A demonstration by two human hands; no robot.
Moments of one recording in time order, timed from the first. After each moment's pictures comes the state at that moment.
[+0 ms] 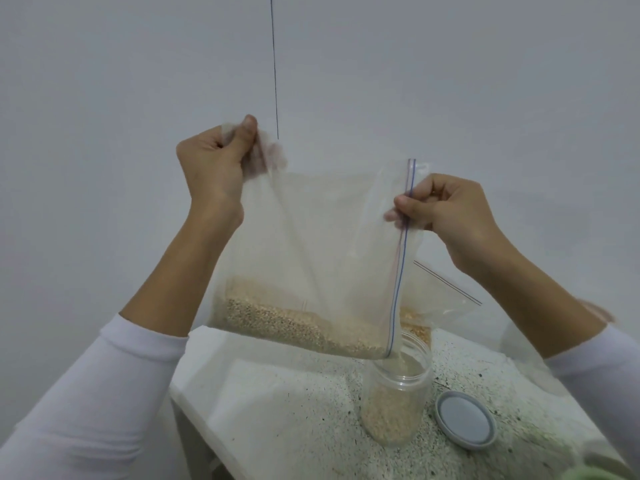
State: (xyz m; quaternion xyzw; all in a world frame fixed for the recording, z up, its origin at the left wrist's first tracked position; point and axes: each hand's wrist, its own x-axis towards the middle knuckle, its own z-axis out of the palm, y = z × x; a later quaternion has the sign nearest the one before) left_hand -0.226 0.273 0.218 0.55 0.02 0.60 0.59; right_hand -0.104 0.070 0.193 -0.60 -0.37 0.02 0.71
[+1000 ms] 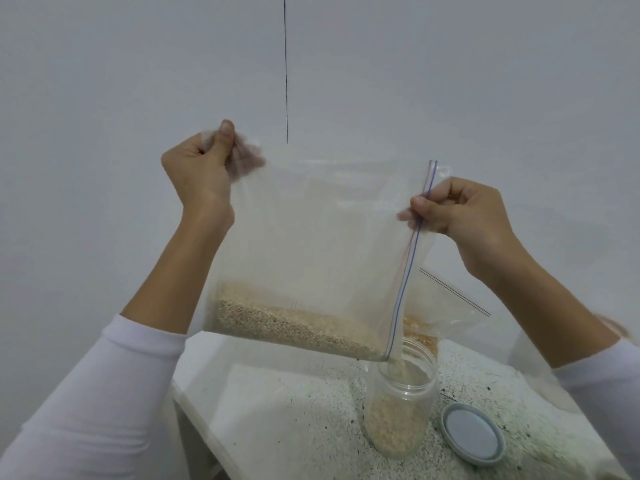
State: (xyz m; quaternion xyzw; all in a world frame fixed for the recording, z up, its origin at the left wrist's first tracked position) left_hand -0.234 0.286 0.218 0.49 0.04 0.63 0.60; right_hand -0.099 0.067 0.192 -0.59 -0.37 0.01 0.72
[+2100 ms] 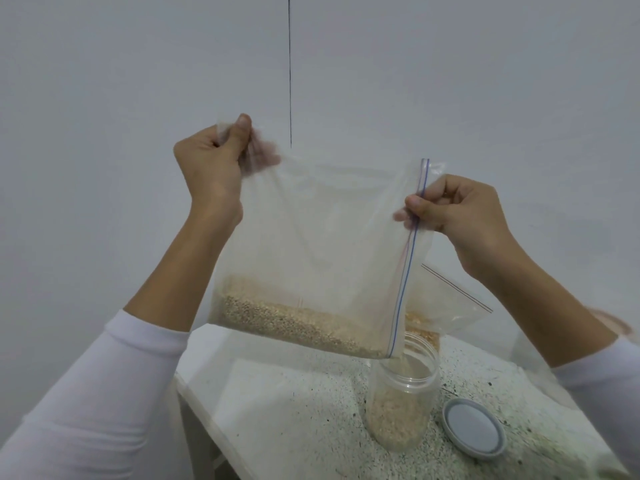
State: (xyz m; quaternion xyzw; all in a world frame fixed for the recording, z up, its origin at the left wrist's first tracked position) left_hand -0.239 0.273 0.218 0.52 0.03 0.62 0.58; right_hand -0.108 0.069 0.189 -0.59 -0.39 0.01 0.71
